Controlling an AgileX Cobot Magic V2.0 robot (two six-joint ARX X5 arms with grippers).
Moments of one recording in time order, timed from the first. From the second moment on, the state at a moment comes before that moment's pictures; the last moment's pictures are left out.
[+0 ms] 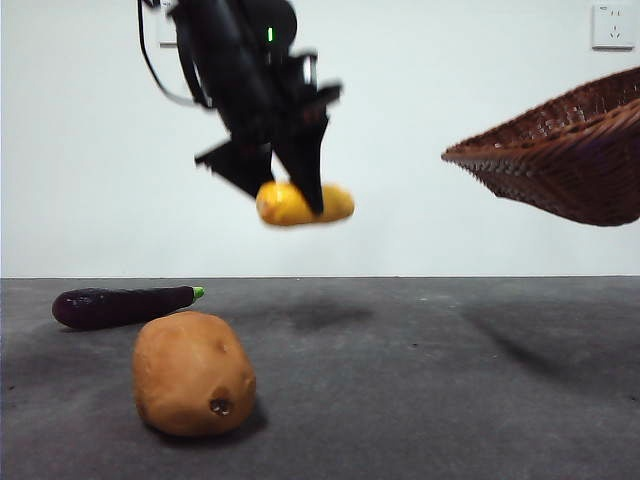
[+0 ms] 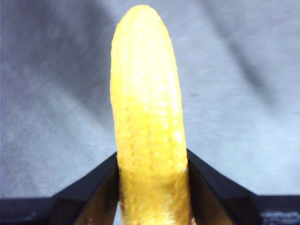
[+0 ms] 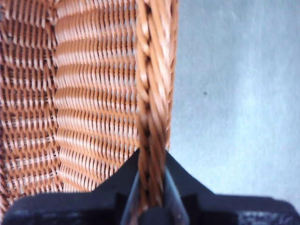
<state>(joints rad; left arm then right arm) -0.55 1.96 1.79 -0.96 0.24 0.03 -0.08 1.43 1.52 -1.28 -0.21 -0.02</state>
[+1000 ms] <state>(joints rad) -0.68 1.89 1.80 -0.92 0.23 -0.17 0.32 1.58 1.52 -1.16 -0.26 0.18</state>
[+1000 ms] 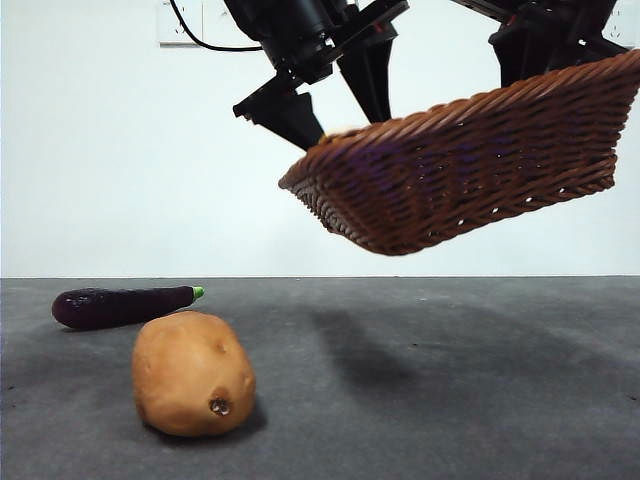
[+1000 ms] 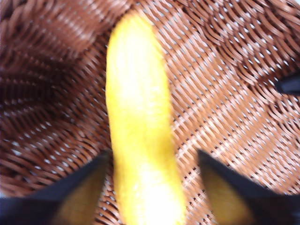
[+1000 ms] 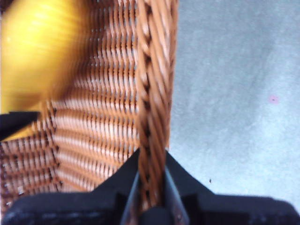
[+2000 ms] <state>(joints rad) -0.69 1.50 1.56 -1.27 0.13 0.05 0.28 1.58 1.52 -1.13 -0.22 0.16</state>
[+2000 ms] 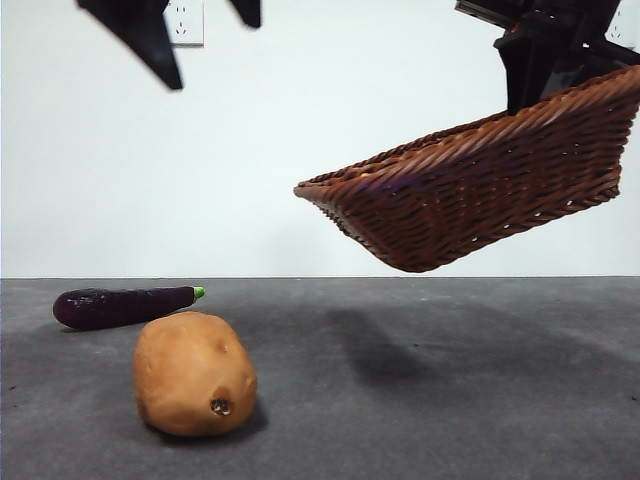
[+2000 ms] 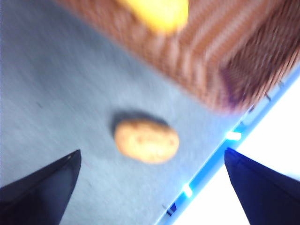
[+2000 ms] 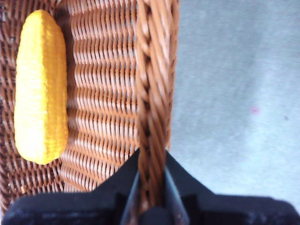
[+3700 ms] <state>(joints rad) -0.72 1.64 1.00 -0.67 0.10 -0.67 0.27 1.58 1.52 -1.14 -0.09 0.05</state>
